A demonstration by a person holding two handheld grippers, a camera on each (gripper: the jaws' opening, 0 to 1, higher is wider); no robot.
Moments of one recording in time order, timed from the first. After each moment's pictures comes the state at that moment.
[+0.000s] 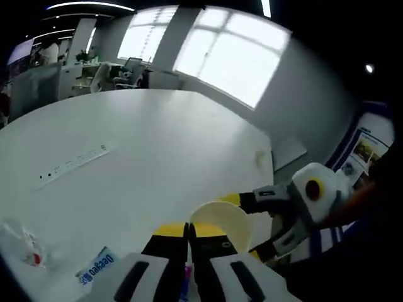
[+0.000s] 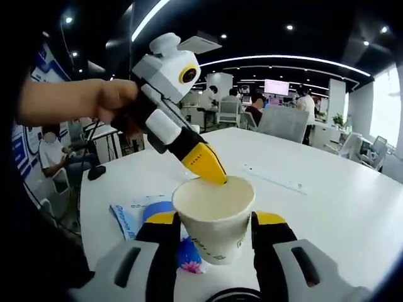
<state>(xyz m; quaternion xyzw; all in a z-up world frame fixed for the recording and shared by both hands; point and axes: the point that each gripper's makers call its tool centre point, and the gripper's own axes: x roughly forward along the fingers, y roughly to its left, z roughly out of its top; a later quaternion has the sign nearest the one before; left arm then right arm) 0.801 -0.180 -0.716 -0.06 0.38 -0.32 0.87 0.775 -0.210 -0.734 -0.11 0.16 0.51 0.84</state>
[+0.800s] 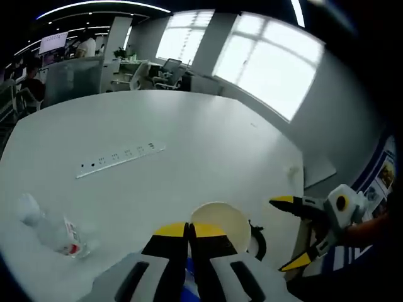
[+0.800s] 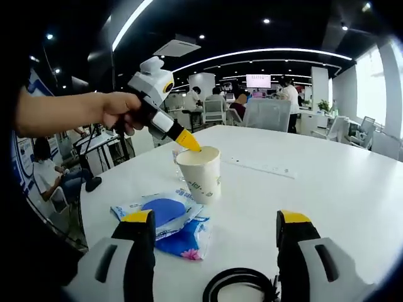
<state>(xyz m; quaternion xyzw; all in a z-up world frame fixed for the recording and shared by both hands) 0.827 -0.100 -0.724 -0.08 0.39 -0.19 0.90 0.772 -0.251 -0.737 -0.07 0.19 0.47 0.86</state>
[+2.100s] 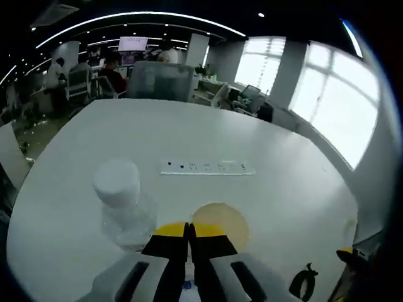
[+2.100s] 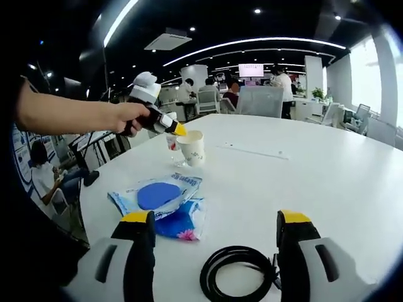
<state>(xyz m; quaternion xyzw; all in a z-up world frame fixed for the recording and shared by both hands) 0.846 0.019 -0.767 -0.13 0.33 0.10 0.93 0.767 -0.268 -0.764 -0.07 0.23 0.45 0.86</state>
